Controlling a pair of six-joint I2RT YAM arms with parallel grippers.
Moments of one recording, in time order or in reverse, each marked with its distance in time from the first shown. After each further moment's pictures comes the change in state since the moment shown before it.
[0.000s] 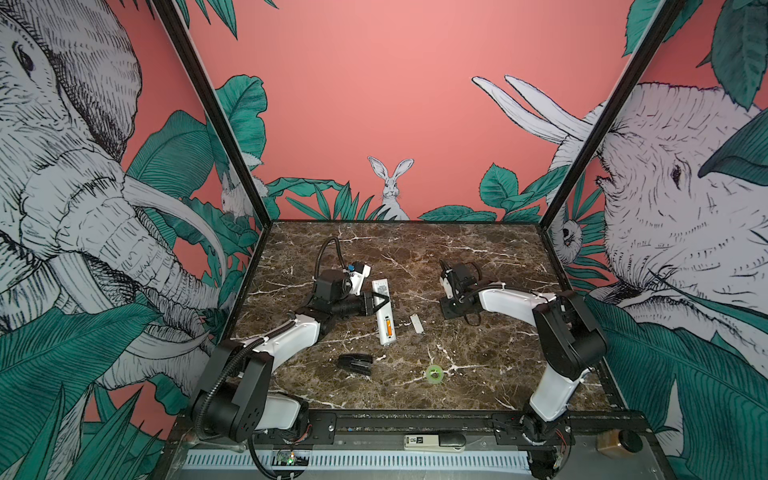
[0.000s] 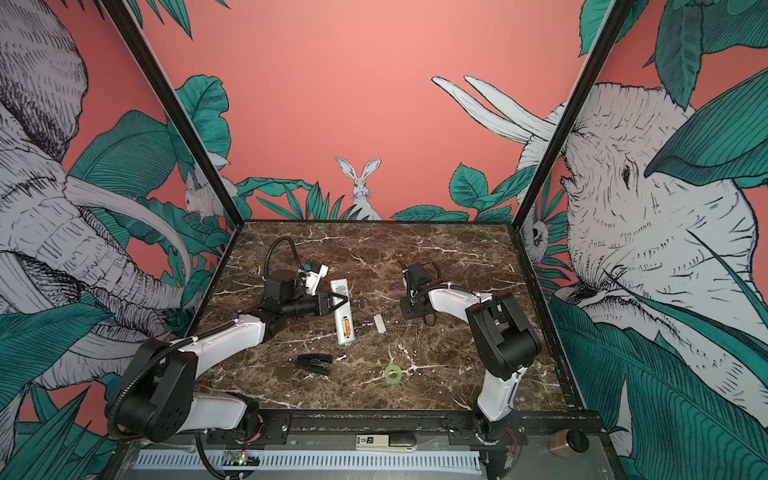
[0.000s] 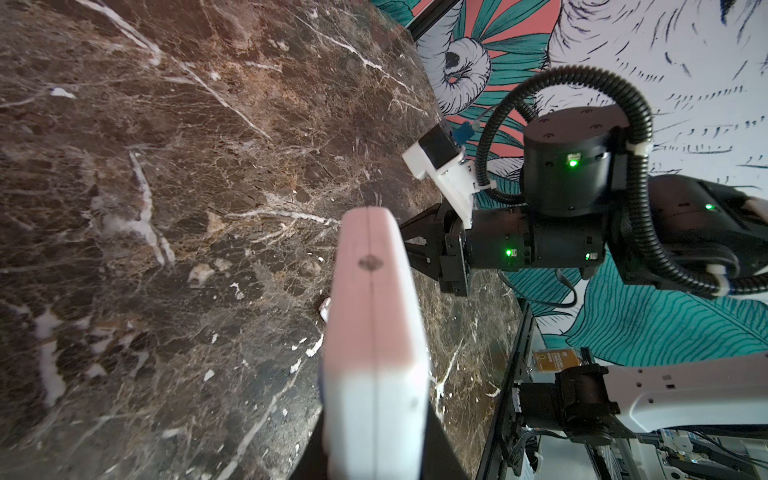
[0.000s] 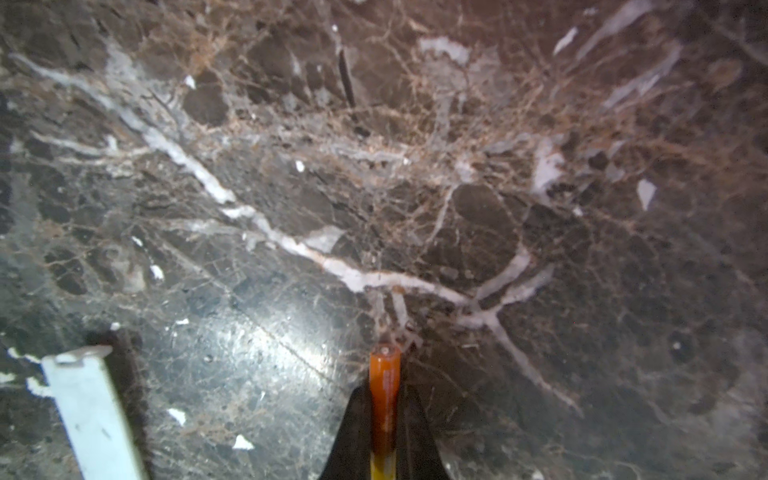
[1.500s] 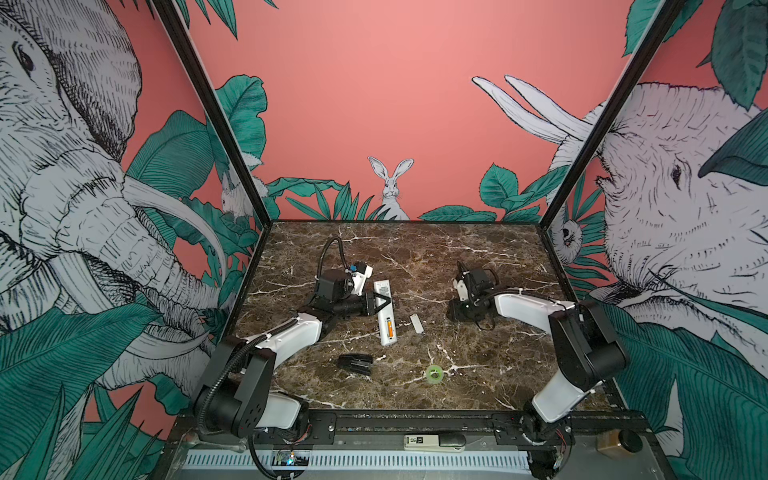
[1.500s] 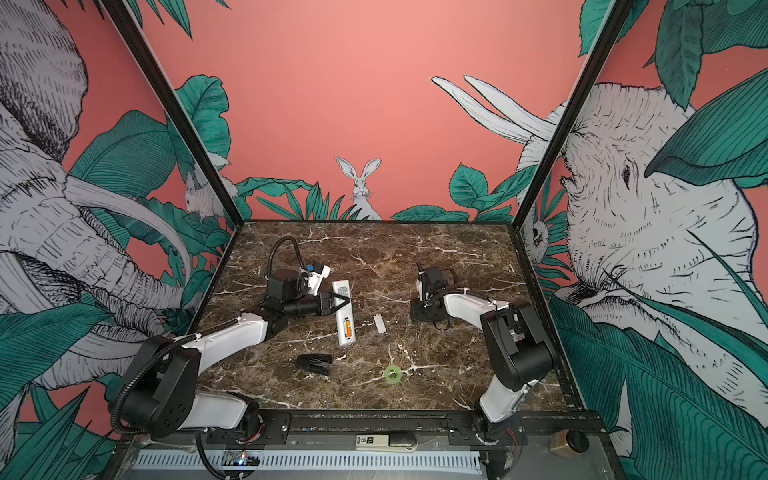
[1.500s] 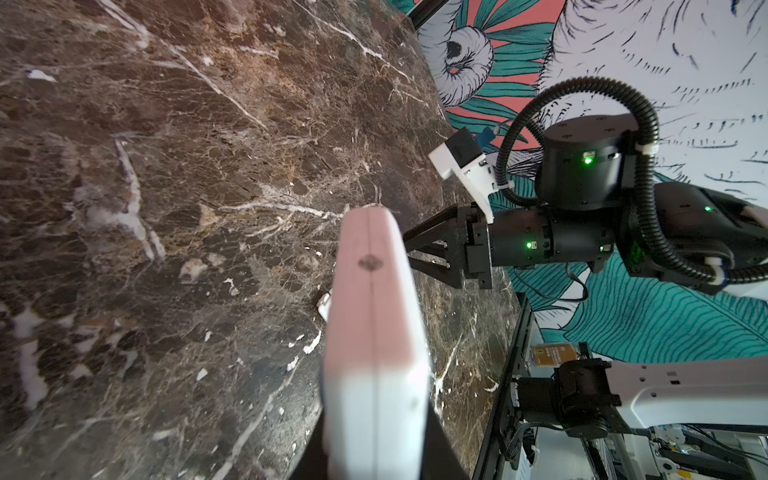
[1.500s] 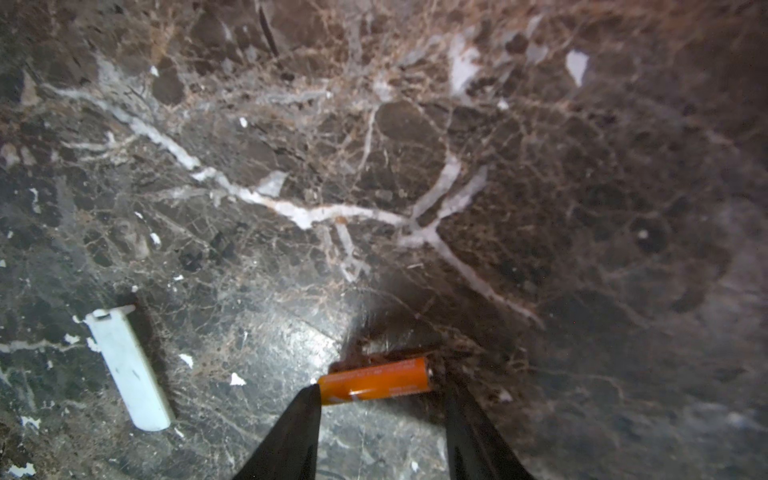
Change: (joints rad) left arm -0.011 0.027 0.011 -0.010 0.007 0.000; right arm -0.103 -0.093 -0.106 0.028 -0.124 0.103
